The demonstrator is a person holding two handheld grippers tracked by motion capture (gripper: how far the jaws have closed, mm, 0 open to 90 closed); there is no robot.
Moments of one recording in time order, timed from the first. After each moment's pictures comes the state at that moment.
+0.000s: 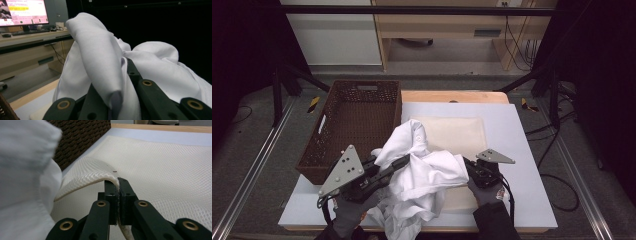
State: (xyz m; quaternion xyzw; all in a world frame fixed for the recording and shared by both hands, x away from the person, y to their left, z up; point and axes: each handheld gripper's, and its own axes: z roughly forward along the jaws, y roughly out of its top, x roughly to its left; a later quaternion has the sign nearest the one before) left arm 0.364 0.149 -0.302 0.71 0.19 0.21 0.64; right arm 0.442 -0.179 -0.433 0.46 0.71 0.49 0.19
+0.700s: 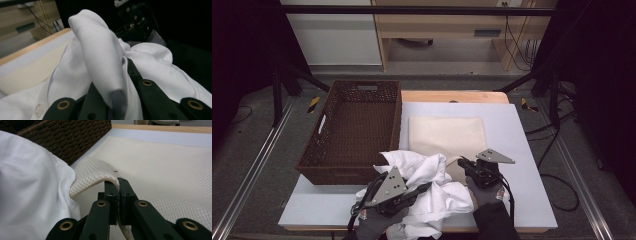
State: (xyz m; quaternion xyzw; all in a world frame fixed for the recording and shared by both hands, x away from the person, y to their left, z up) left arm 0.369 0.099 -0.373 0.80 0.19 0.16 0.54; right arm 0.442 -0.178 -0.432 0.46 0.71 0.49 0.20
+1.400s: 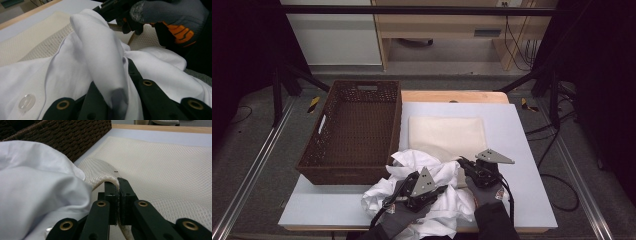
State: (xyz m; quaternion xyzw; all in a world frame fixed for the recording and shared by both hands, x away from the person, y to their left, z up) left arm 0.398 0.045 -0.421 0.85 0.20 0.14 0.47; right arm 0.442 -0.177 -0.433 0.46 0.71 0.49 0.19
